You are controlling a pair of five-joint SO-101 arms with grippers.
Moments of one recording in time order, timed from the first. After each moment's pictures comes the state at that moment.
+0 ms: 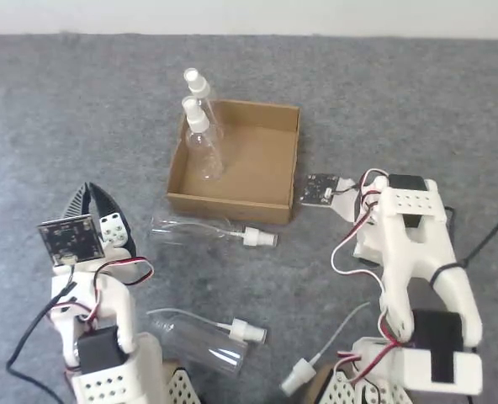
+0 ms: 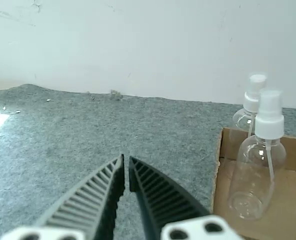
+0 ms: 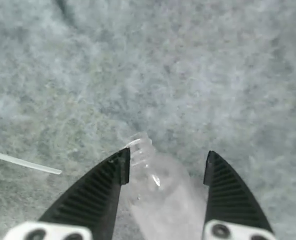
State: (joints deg) left arm -19.8 -103.5 89.0 41.4 2.6; right arm 0.2 -7.5 36.0 68.7 72.4
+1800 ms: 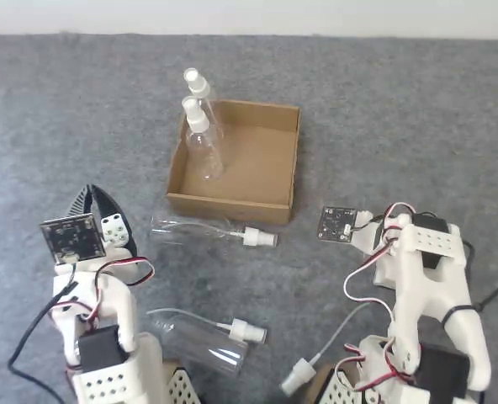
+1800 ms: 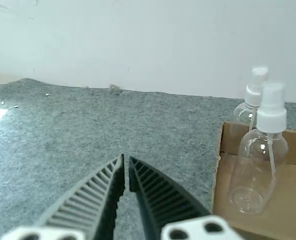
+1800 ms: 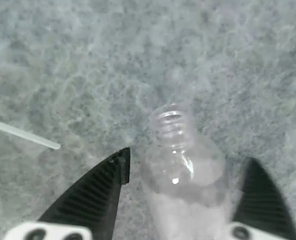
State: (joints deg) left arm -19.8 -103.5 90.1 41.4 2.6; right arm 9.4 -18.5 54.5 56.9 86.0
